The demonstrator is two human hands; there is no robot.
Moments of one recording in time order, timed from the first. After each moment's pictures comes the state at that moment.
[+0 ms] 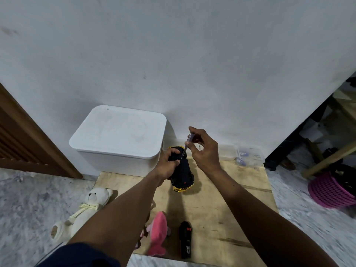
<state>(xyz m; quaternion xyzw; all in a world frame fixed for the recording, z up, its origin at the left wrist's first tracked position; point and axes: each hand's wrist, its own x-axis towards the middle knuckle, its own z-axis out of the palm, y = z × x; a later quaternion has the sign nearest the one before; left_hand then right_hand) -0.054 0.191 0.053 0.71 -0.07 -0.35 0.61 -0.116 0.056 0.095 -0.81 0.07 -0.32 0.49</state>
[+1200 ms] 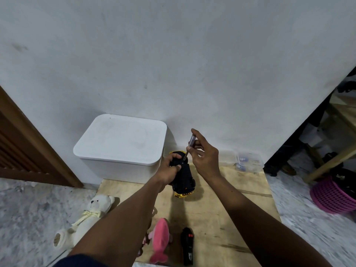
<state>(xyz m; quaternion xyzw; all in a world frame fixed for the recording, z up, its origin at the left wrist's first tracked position) -0.061 0.194 0.068 0.71 -0.07 -0.34 0.61 -0.122 0.062 0.100 -0.80 0.11 -0.31 0.50</state>
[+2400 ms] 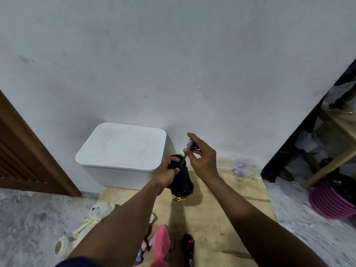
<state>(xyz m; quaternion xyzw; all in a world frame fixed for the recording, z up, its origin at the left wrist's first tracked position) -0.058 0.201 0.085 0.72 -0.08 -0.33 0.60 -0.119 0.069 0.120 -0.79 0.08 -0.33 0.50</state>
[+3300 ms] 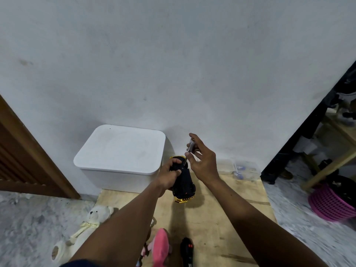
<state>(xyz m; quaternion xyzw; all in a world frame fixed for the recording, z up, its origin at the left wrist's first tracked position) -0.056 0.192 0.086 0.72 -0.09 -0.34 0.60 -0.117 0.061 0.119 -0.79 0.09 -0.30 0.53</state>
